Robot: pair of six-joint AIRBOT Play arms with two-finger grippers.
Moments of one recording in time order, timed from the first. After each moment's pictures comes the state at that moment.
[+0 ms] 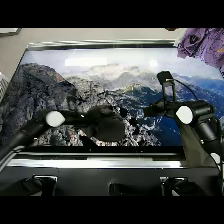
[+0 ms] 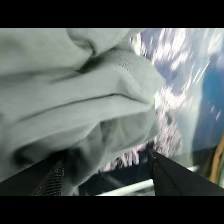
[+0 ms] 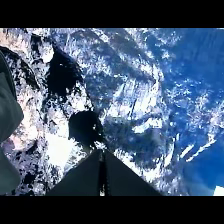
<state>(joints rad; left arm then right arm) -0.50 -1.16 0.97 1.08 -0.77 -2.04 0.29 -0.99 0.98 -1.50 0.93 1.56</state>
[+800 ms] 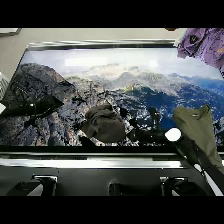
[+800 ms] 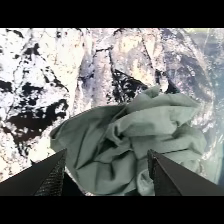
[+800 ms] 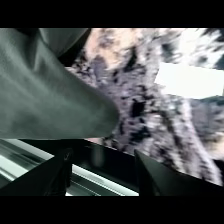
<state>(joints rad) -0.02 -0.97 1.00 1.09 -1.08 -1.82 0.29 -0.99 0.48 -0.65 0.75 1.31</state>
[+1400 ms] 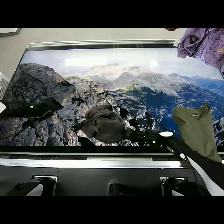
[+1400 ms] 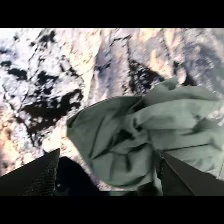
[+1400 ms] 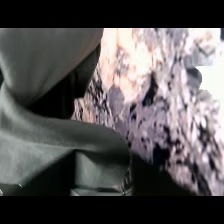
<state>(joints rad) 0.02 -1.00 0.99 1.10 -1.14 -1.80 0.30 -1.29 0.42 0.04 0.70 0.72</state>
